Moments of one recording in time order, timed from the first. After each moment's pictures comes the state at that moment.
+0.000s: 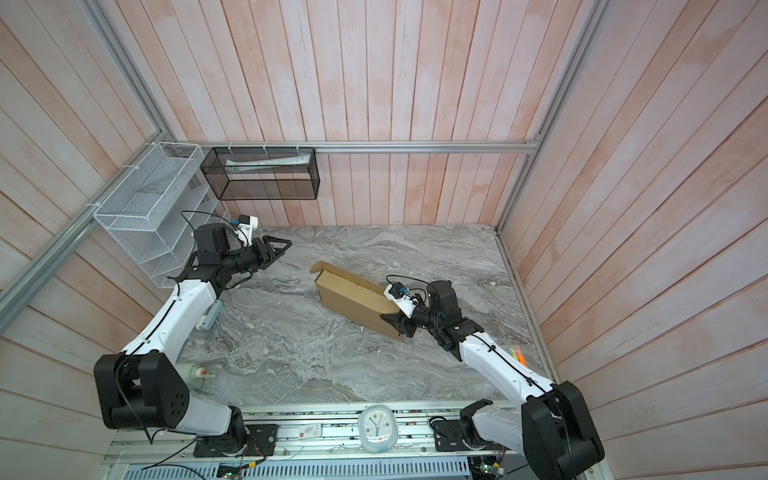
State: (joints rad) left arm 0.02 1.43 1.21 -0.21 0.77 -0.56; right arm 0.43 1.18 0.64 0.00 -0.59 -0.35
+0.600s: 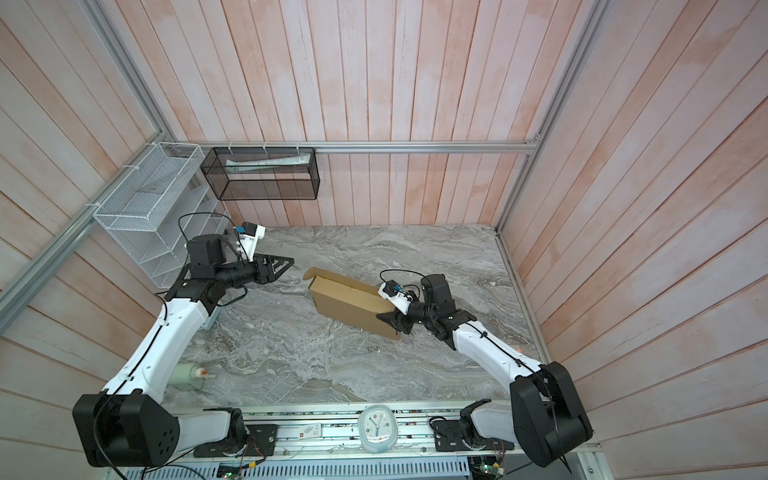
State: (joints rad) left arm -0.01 1.29 1.14 -0.39 0.79 -0.11; right arm 0.43 1.28 0.71 -0.03 -0.66 -0.42
